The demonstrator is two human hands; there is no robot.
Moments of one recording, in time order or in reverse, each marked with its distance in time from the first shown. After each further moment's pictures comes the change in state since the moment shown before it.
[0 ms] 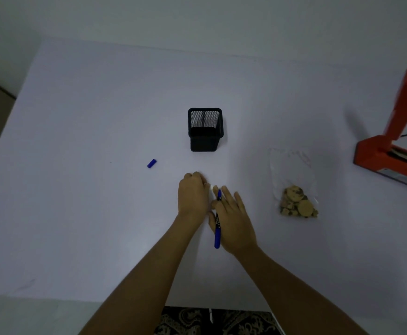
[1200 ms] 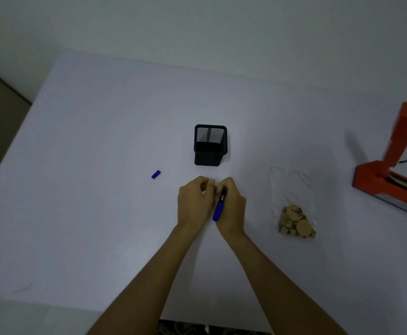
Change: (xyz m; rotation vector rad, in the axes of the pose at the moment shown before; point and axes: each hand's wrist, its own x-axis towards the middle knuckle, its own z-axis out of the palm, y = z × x) left_hand -0.002 0.025 -0.026 -0.319 0.164 0.050; right_hand 0.073 -0.039 -0.063 0.899 0.245 0.568
